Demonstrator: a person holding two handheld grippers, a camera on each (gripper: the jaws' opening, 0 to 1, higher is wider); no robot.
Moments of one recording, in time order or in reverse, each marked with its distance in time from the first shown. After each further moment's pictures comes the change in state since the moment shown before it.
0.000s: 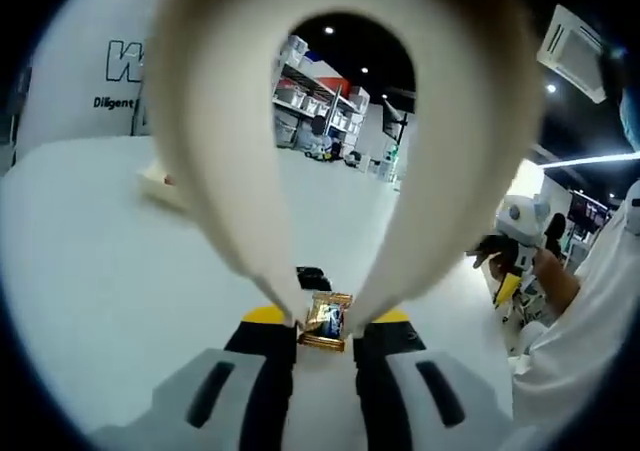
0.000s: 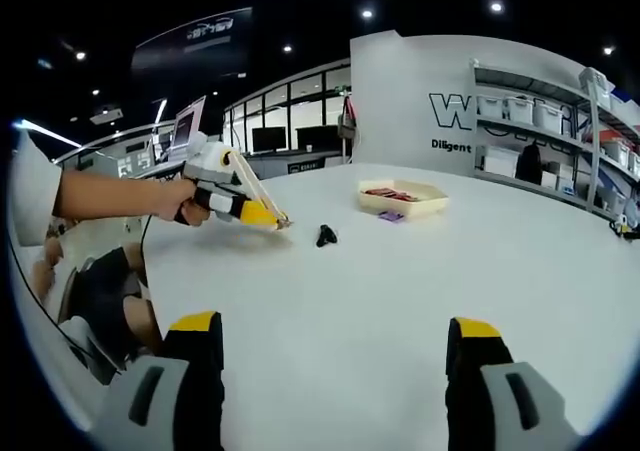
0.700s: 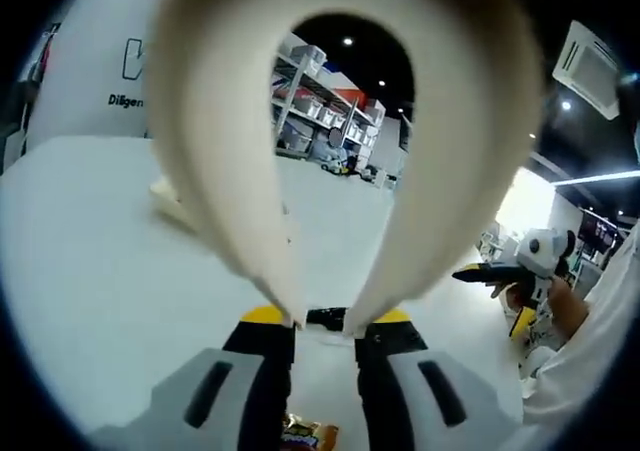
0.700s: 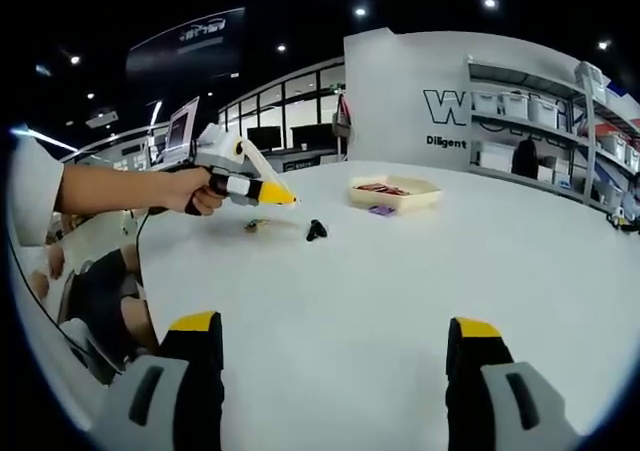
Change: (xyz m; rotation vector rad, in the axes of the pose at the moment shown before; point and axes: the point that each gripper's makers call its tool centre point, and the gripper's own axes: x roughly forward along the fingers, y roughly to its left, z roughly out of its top) left arm 0.019 0.022 0.022 -0.032 -0.033 0.050; right arm -0.003 -0.012 -0.007 0.019 0.009 -0.016
